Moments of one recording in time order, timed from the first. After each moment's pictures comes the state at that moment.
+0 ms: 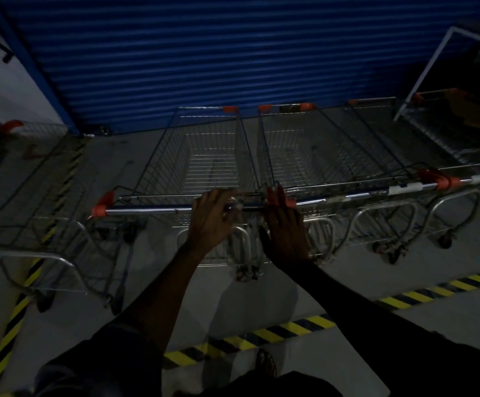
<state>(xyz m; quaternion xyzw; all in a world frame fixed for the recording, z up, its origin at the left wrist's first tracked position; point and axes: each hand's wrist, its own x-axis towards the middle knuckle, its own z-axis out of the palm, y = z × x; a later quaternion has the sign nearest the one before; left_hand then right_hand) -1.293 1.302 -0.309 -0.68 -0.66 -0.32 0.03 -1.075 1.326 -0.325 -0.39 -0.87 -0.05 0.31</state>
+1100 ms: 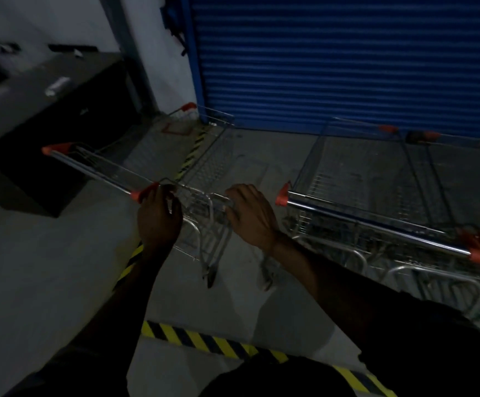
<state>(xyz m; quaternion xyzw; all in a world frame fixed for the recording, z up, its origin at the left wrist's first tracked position) -1.697 1.007 -0.281 -0.36 -0.84 -0.36 0.16 -1.527 1.177 -0.282 -0.13 -0.92 0.13 0.34</state>
